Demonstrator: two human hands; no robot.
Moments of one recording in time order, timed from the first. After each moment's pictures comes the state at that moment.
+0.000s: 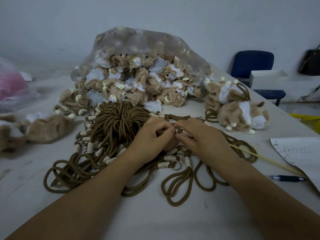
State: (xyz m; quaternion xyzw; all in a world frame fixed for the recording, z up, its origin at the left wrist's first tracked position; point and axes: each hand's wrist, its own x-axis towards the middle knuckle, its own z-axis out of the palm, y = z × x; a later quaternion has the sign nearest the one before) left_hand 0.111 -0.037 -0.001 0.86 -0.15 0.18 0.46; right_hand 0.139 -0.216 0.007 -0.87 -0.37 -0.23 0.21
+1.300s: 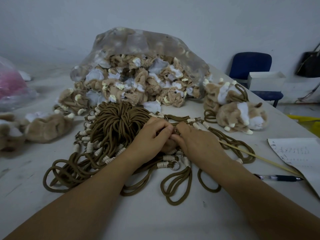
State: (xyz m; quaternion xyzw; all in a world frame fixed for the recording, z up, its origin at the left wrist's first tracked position) left_hand 0.115 -0.036 0.000 0.86 -0.15 0.16 0.47; right_hand 0.138 -0.202 0.006 -0.90 -0.36 -0.23 0.12
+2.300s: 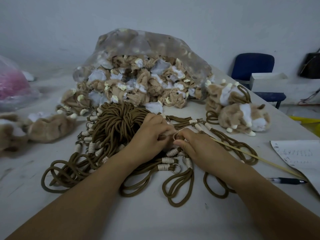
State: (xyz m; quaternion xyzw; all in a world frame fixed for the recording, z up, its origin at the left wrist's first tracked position) left_hand 0.113 -0.028 0.008 0.91 -0.22 0.23 0.28; right_hand 0.132 -0.212 0.011 -0.90 -0.37 -0.06 0.24
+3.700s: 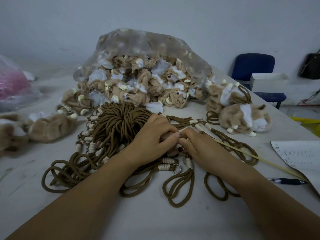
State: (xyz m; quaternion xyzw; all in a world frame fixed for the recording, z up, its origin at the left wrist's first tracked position) left_hand 0.103 -0.033 0.015 0.90 -0.22 0.21 0.30; right_hand 0.130 -0.216 0.012 -0.90 -0.35 -0.03 0.27
